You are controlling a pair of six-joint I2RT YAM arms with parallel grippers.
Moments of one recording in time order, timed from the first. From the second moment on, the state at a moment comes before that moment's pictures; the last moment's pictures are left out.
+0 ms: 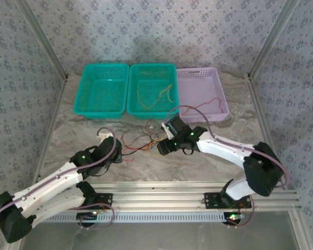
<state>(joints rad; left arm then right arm) -0.83 0.81 0.58 -0.74 -0.35 -0.82 0.80 1.49 0.92 -0.47 -0.07 0.28</state>
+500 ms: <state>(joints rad) -0.82 0.79 0.58 -0.74 -0.35 -0.82 0.81 1.62 0.94 -0.37 -0.07 0.28</state>
